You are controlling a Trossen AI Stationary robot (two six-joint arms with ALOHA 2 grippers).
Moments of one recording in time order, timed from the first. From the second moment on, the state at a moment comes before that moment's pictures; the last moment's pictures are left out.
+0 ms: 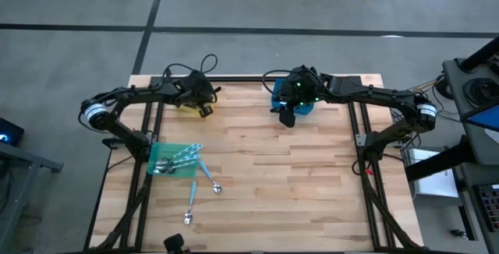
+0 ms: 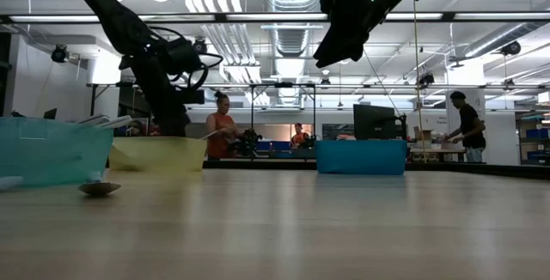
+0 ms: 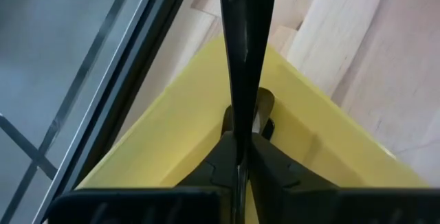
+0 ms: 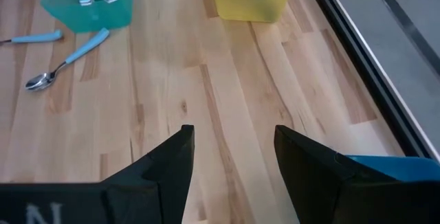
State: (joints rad) left arm 0.74 1.51 0.74 -0.19 -0.16 0.38; right arm -0.37 1.44 1.21 -0.49 -0.18 -0.08
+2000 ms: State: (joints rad) left arm 0.79 1.45 0.94 -0.61 -0.22 0.55; right arm -0.37 1.44 1.17 -0.45 -0.18 -0.04
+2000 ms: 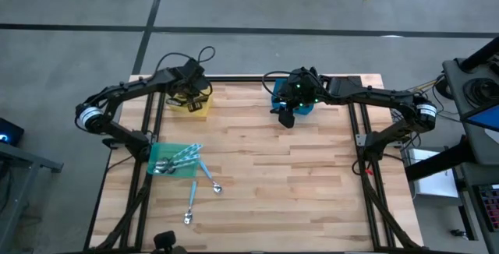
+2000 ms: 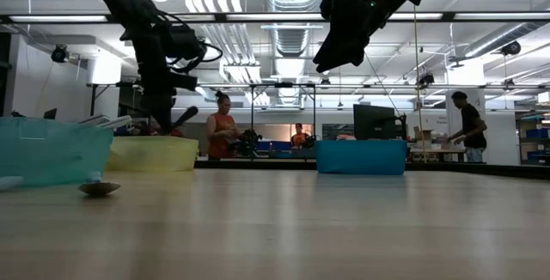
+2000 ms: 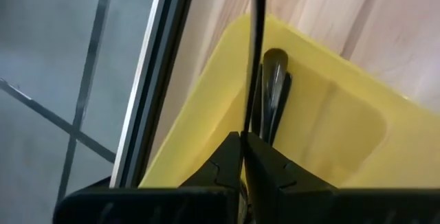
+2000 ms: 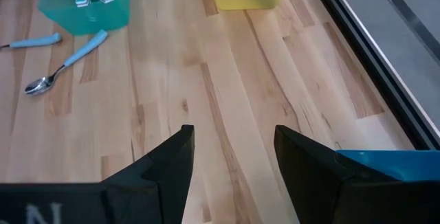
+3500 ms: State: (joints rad) left arm 0.82 1.53 0.94 -0.58 -0.05 0.71; right arm -0.37 1.44 1.17 -0.45 -0.18 -0.04
